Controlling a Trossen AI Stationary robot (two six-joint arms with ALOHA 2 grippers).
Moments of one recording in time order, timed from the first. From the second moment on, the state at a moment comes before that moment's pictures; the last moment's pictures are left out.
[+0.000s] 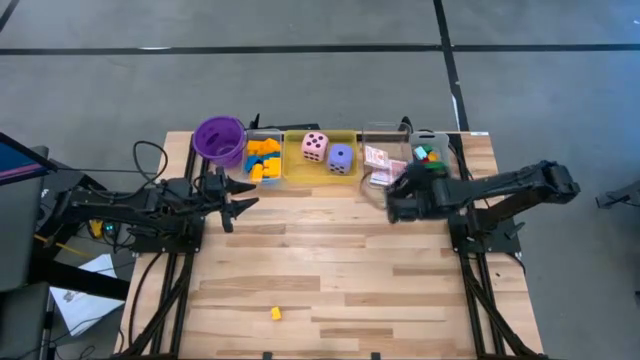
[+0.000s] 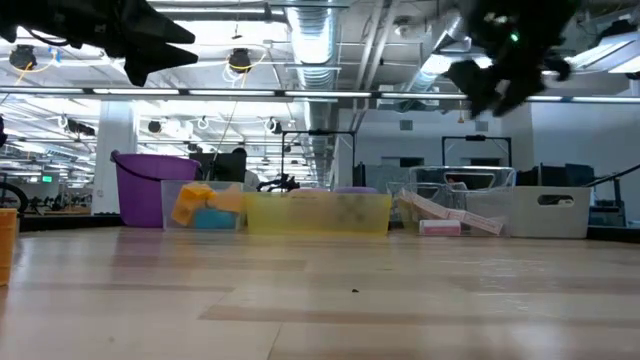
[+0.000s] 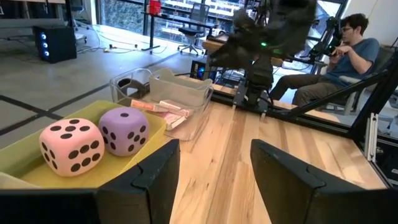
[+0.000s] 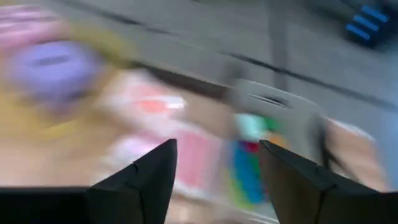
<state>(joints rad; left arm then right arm) -0.03 0.45 0.37 -0.02 -0.31 -0.20 0.08 1.29 0.97 -1.21 1.02 1.28</state>
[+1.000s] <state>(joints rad) -0.65 0.98 0.37 0.05 -0.23 -0.75 0.46 1.92 0.95 0.37 0.73 0.08</state>
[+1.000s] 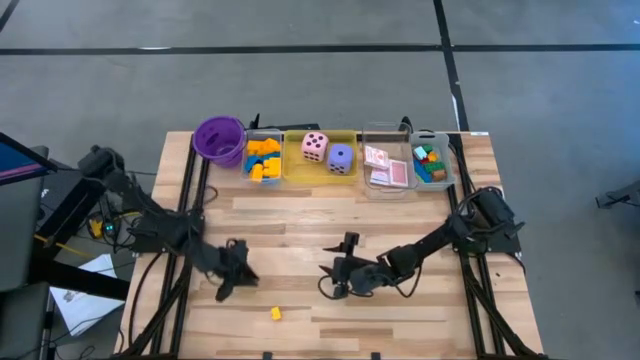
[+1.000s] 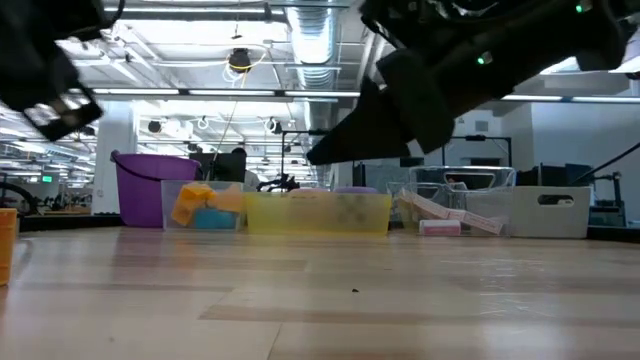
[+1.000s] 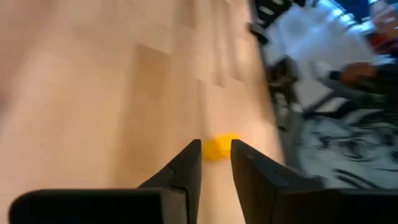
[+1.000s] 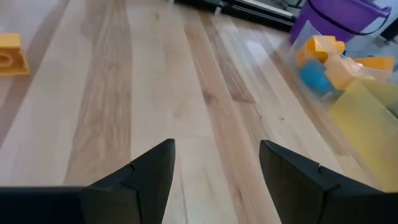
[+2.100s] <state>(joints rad) -0.90 1.22 0.52 0.52 -0.47 -0.17 0.21 1.92 0.95 0.44 0.56 -0.09</state>
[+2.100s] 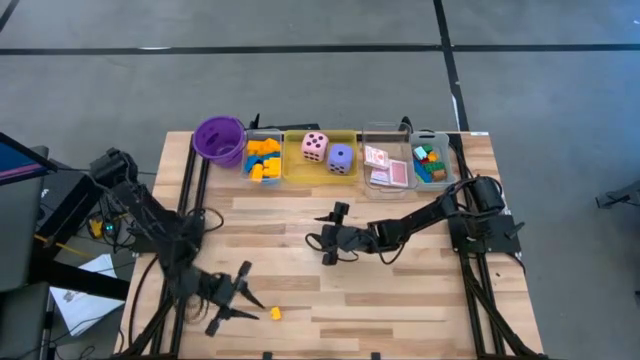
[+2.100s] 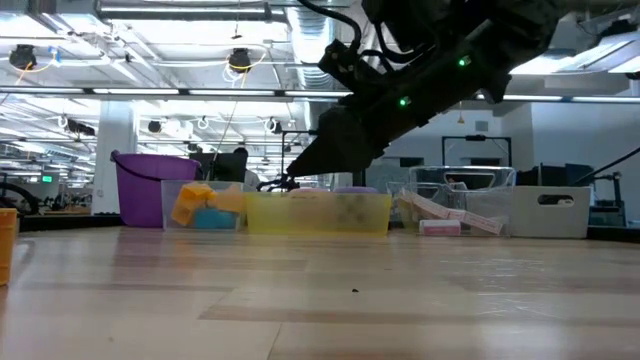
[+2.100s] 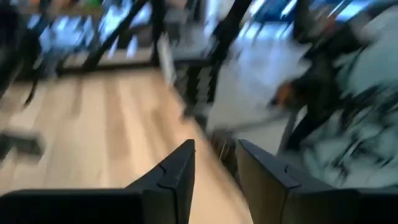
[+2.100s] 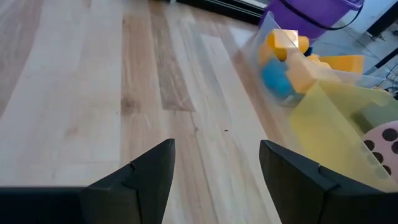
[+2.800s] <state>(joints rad) -0.92 1.31 0.72 -0.20 -0.46 -0.62 0.21 1.92 0.95 0.45 0.55 -0.08</state>
